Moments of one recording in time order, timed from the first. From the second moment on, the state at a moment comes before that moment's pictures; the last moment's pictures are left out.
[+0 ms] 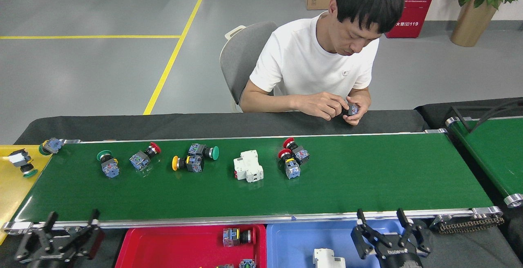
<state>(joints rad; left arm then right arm) 0.02 0.14 0.58 -1.33 -1.60 -0.54 0.13 -0.01 0.02 0.18 -1.58 1.32 0.07 0.08</state>
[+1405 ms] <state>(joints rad) -0.63 0.19 0.02 -0.56 -1.56 -0.37 0.05 -0.48 0.02 0.52 -1.14 1.08 -0.16 0.09</state>
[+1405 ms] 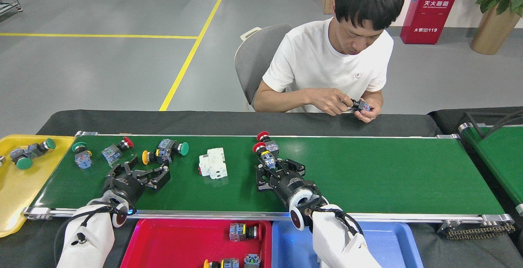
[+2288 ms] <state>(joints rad) -0.20 0.25 0.07 -1.23 -1.32 -0.52 0.02 -0.19 -0.01 0.40 -1.45 0.99 -0.53 0.21</state>
